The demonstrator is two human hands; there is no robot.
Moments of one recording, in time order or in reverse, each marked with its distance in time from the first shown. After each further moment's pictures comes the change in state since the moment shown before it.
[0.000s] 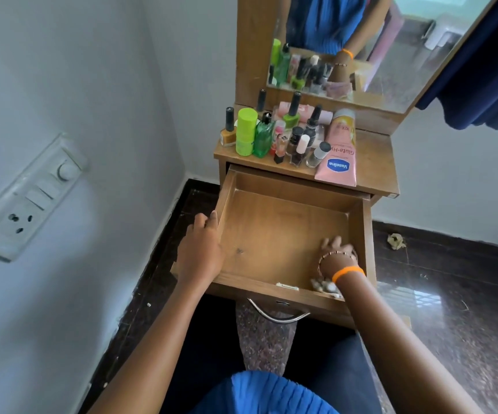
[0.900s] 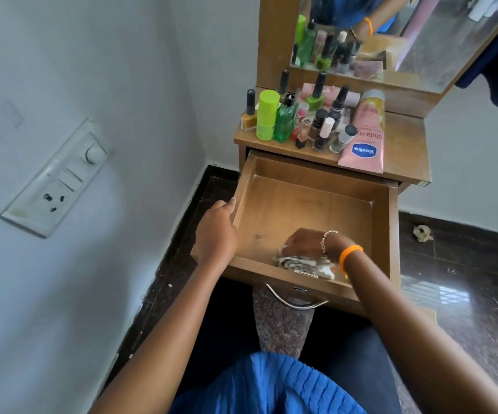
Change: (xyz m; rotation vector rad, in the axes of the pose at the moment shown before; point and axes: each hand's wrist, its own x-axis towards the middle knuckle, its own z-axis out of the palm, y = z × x) left_hand 0.002 0.001 -0.002 -0.244 0.056 -0.130; right_hand -0.016 -0.046 -0.031 0.415 -0.289 -0.684
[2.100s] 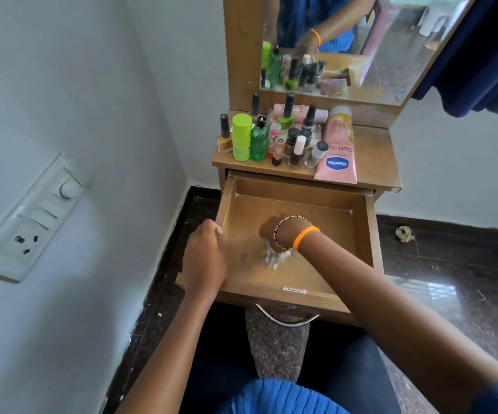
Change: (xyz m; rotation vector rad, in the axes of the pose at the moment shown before) left_hand -0.008 0.007 -0.004 0.021 0.109 0.128; right_hand 0.015 -0.042 -0.036 -0.741 0.154 0.032
